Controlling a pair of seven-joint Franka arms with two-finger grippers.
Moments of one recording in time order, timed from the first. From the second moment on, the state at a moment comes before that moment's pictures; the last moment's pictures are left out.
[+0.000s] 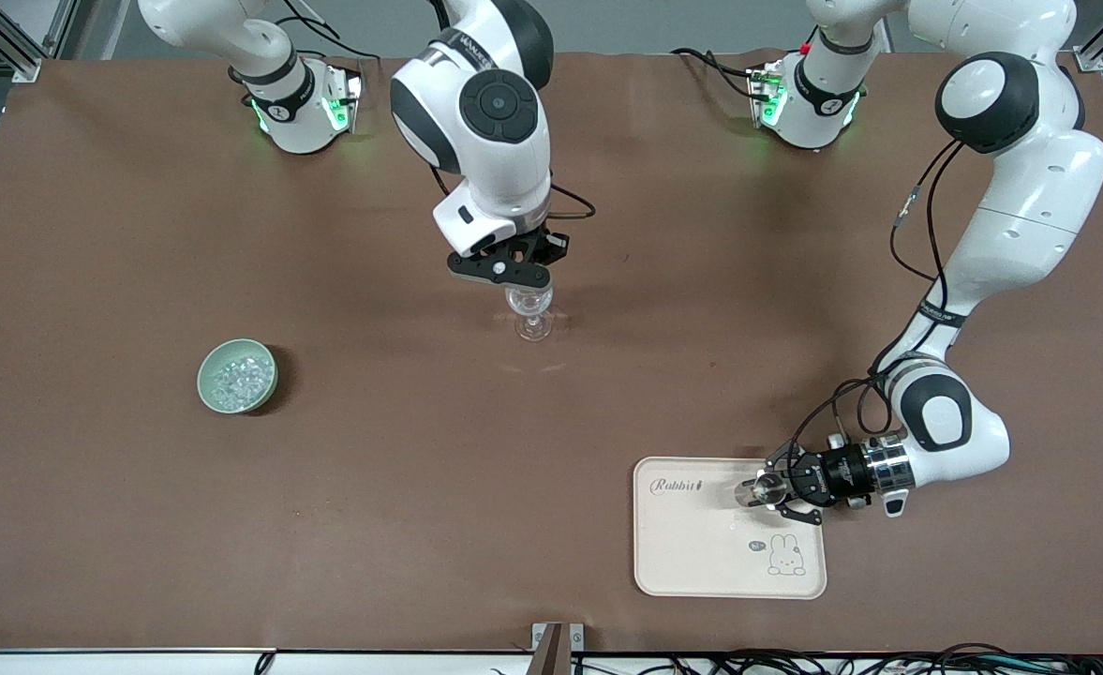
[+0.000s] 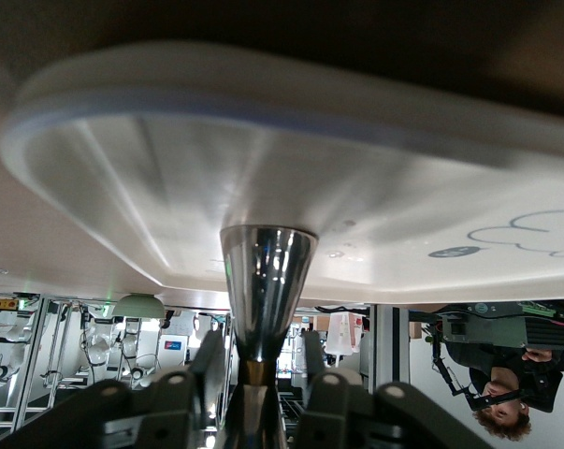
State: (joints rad) left arm 0.37 1.17 -0.58 -1.27 -0.88 2.24 -1.06; right arm 0.77 0.45 0.01 -1.43 0.04 1.81 0.97
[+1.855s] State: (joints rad) left arm 0.45 0.62 -0.63 -1.23 -0.02 1.77 -0.97; right arm 0.78 0.49 0.02 -1.44 0.02 1.83 0.97
